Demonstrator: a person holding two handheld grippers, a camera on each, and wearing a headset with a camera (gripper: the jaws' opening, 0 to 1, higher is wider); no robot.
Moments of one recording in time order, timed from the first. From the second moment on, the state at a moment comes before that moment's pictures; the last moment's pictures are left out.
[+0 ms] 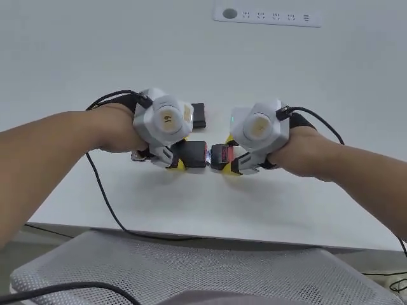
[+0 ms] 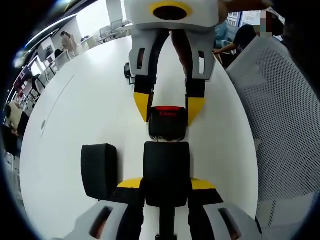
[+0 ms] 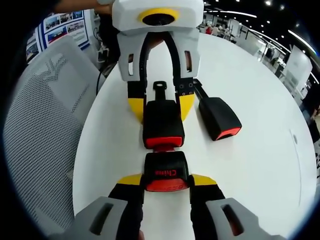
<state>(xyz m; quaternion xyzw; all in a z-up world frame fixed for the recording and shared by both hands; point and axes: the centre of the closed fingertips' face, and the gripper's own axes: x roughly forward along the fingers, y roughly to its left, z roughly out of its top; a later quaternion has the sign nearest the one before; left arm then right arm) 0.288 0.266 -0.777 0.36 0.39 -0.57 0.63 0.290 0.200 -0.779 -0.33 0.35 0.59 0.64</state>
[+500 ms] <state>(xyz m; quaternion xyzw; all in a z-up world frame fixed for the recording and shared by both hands) 0.286 0.271 -0.766 0.34 0.39 -0.55 0.65 0.286 0.208 -0.768 -0.35 0.33 0.59 0.65</state>
